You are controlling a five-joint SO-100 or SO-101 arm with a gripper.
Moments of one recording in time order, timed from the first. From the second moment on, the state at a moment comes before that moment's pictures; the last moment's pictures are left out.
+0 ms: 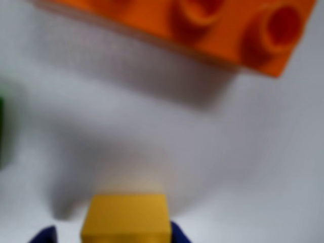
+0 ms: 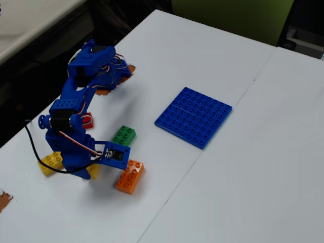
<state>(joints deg) 55.0 24.3 5.1 97.3 -175.9</state>
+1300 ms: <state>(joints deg) 40.9 67.7 39.3 99.8 -143.9</state>
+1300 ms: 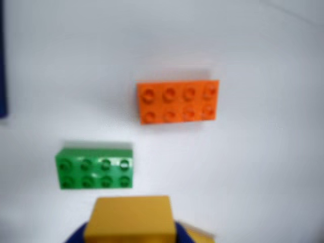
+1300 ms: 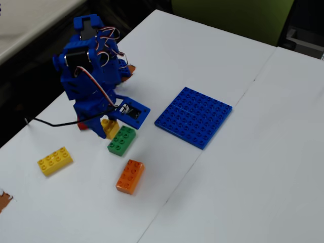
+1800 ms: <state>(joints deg) 20.4 80.9 46.1 99.8 -114.2</state>
